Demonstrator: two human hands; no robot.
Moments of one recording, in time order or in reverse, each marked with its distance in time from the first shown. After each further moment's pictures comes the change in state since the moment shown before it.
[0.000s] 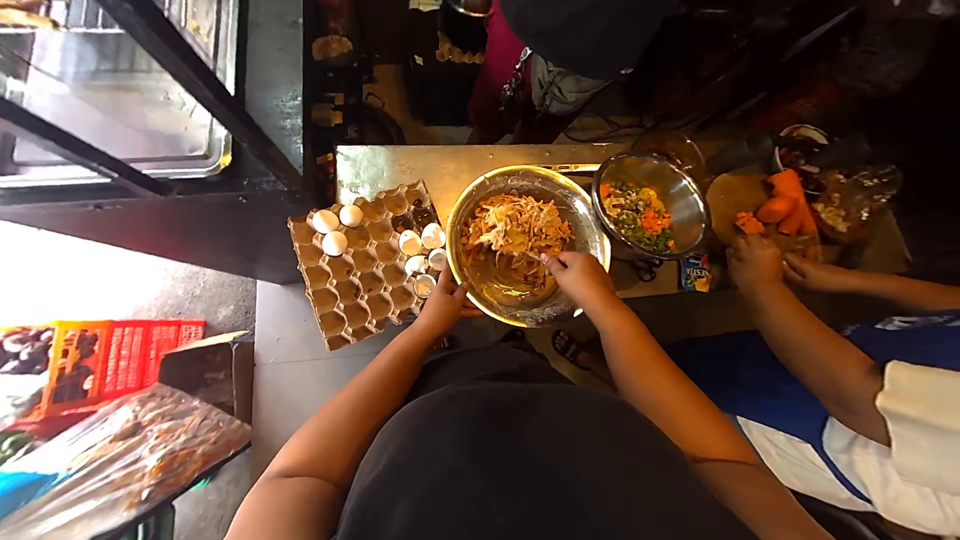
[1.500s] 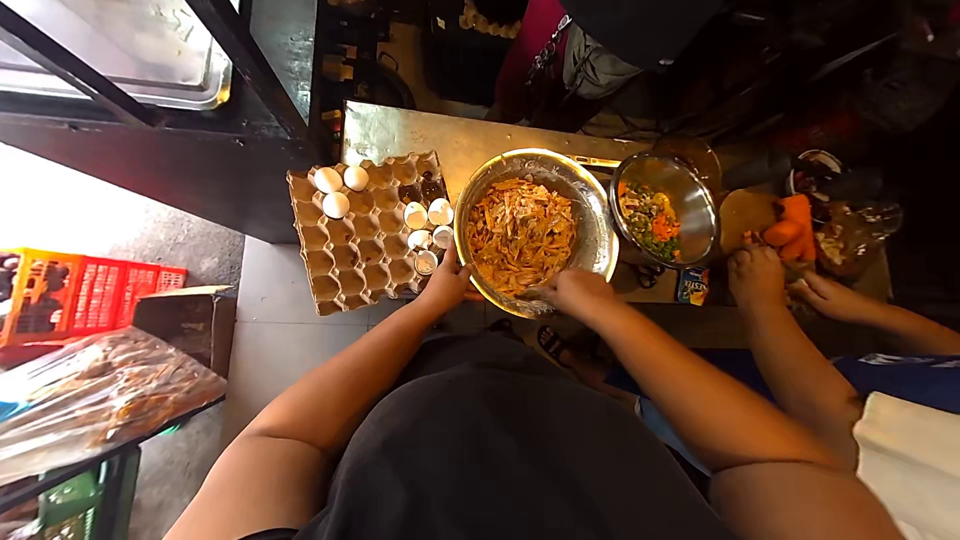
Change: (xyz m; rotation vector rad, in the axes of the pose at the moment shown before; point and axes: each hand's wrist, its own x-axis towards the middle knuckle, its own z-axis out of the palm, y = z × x) left_hand 0.002 -0.004 0.005 -0.044 0.027 -0.036; right_hand -0.011 -0.006 0.010 -0.556 -0.385 -0.067
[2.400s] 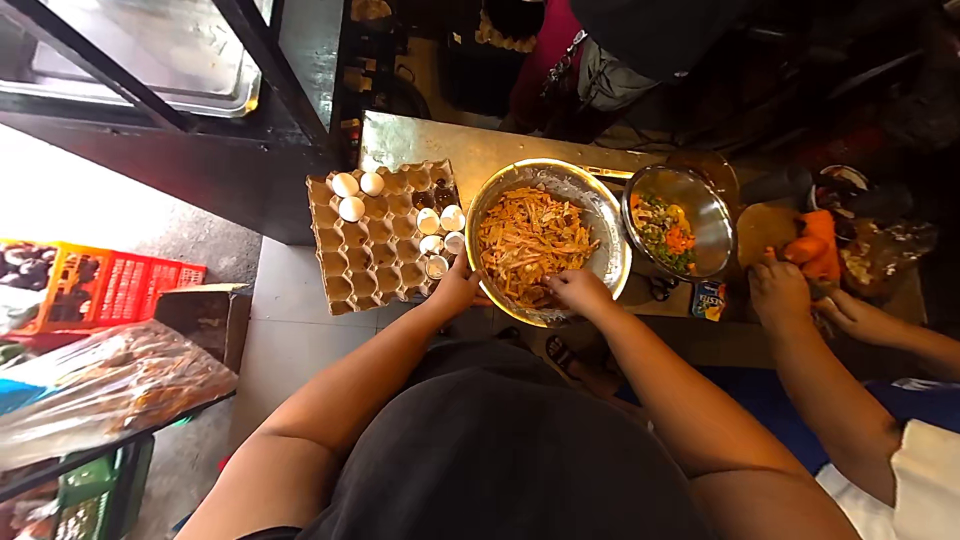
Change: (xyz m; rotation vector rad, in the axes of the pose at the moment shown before) left_hand -0.004 0.003 -0.003 0.043 0.014 -0.003; right_hand 0.029 0.011 0.009 0.407 0.090 -0.003
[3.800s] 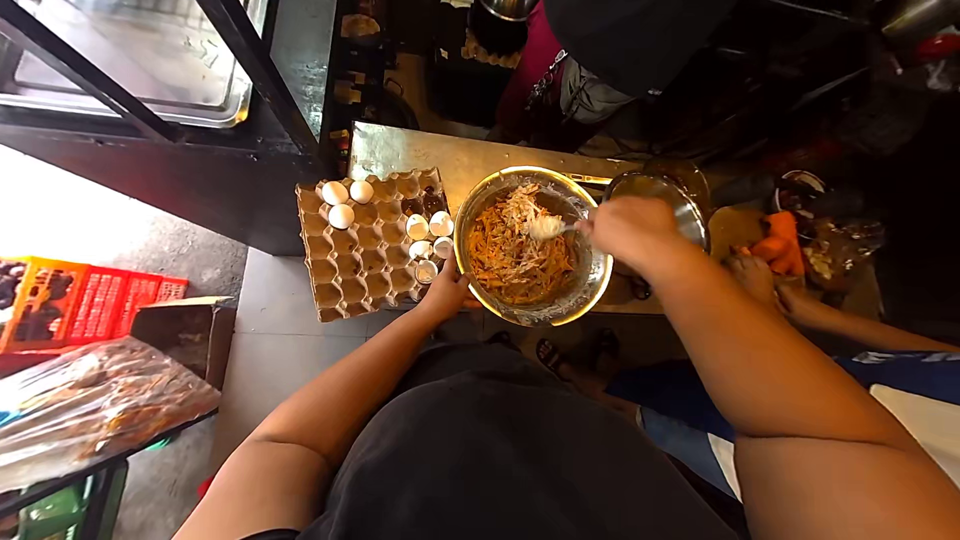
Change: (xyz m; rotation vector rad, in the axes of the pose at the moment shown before) left_hand 0.002 -0.003 0.000 0.016 -0.005 0.051; right_hand -0.040 -0.057 -0.119 -0.679 0.218 -0.050
